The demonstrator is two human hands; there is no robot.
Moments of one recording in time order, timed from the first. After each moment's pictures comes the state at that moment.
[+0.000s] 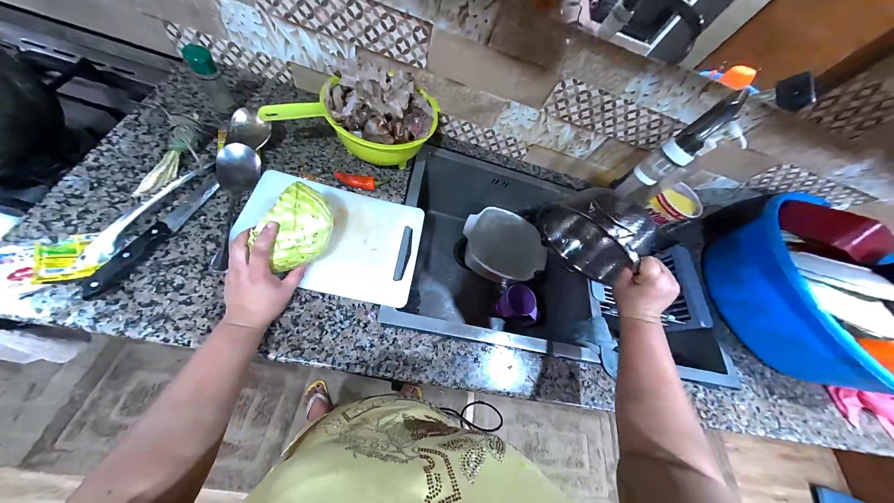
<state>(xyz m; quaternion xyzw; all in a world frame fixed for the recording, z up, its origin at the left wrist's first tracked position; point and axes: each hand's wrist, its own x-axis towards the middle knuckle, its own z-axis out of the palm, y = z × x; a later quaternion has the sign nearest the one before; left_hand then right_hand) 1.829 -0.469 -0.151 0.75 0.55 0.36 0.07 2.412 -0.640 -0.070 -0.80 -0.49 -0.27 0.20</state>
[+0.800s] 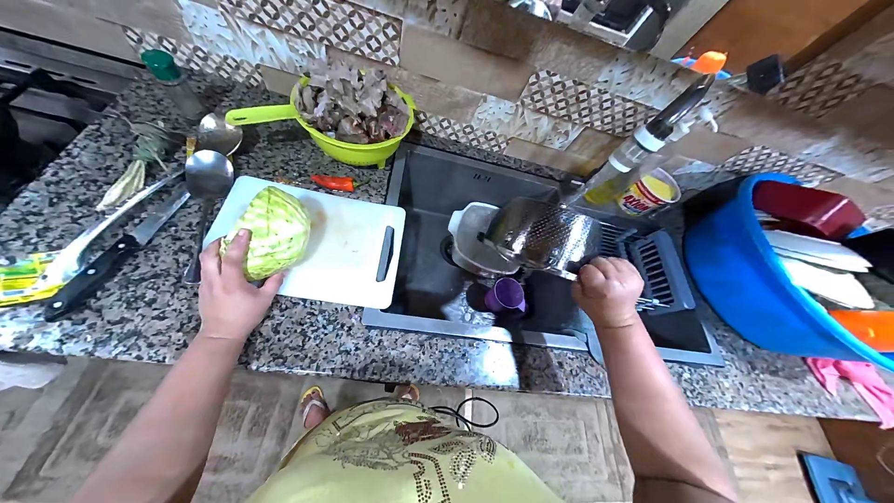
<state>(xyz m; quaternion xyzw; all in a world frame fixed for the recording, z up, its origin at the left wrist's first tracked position) 1.832 -0.475 -0.146 0.74 0.57 0.34 0.09 2.366 -0.652 -0.052 -0.57 -0.70 -0.38 0.19</state>
